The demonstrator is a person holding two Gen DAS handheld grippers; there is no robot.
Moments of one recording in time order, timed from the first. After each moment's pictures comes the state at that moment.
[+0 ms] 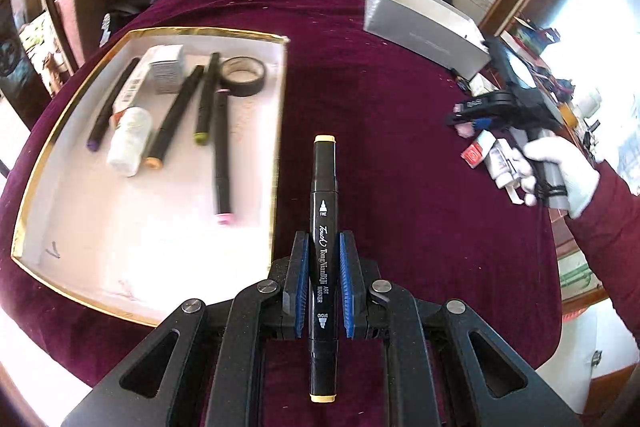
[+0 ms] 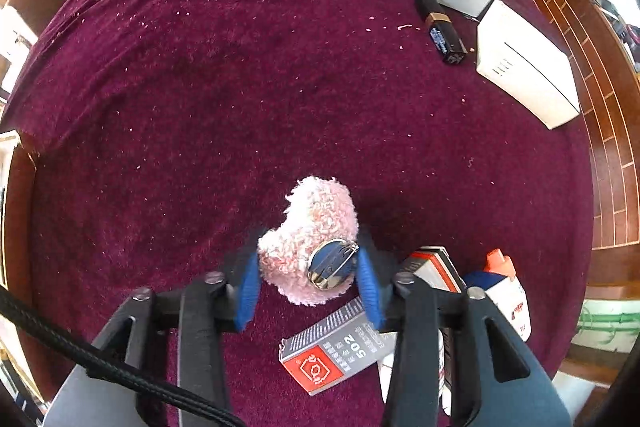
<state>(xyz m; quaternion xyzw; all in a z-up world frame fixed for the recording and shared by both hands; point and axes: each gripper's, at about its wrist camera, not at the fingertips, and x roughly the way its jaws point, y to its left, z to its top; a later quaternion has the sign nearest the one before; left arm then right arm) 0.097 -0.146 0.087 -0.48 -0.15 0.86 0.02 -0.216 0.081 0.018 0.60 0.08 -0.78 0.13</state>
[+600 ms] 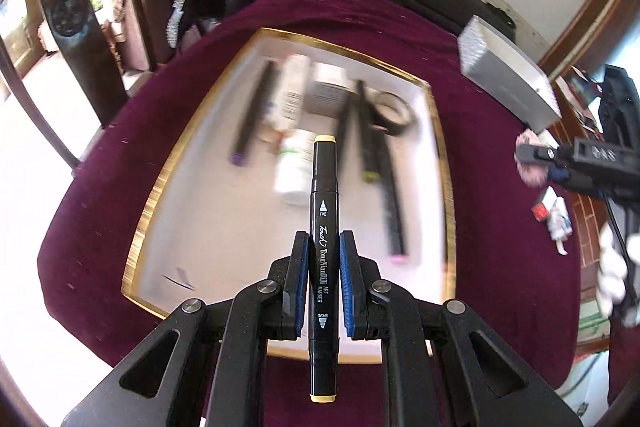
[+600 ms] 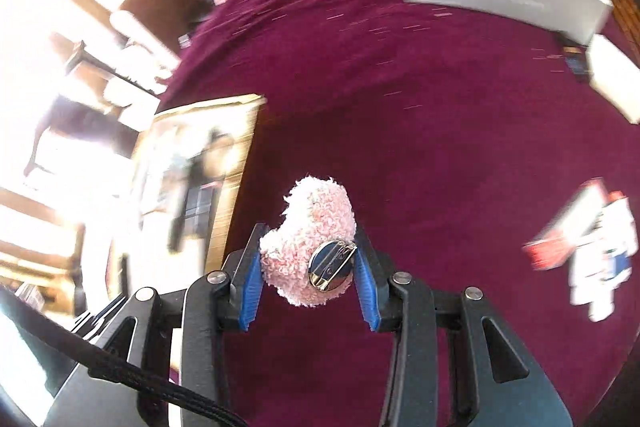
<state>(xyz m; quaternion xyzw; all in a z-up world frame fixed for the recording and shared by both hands) 0.104 -0.281 0.082 -0.48 -0.19 0.85 -0.07 -0.102 -0.047 0.092 0.59 -0.02 -0.74 0.33</state>
